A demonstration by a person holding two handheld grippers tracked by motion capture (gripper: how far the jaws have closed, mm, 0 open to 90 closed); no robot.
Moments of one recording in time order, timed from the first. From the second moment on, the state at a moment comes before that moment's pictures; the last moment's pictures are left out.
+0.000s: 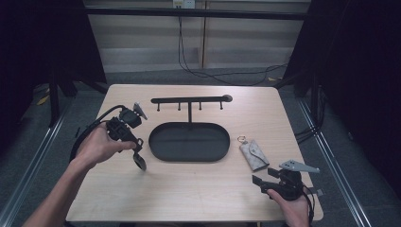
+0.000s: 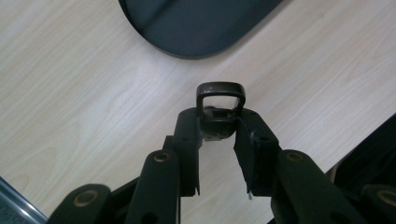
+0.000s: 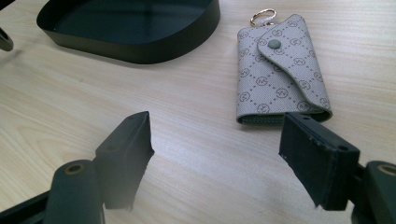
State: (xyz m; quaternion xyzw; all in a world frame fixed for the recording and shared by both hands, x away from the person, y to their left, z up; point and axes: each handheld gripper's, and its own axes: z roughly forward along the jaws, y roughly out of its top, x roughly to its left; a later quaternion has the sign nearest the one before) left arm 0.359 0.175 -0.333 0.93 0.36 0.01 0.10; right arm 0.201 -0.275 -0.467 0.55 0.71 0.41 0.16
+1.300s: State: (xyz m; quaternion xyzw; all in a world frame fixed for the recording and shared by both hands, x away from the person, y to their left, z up) left arm 0.414 0.139 -0.289 0.92 0.38 0.01 0.10; right arm 0.202 -0.275 -0.468 0.55 0.71 0.41 0.15
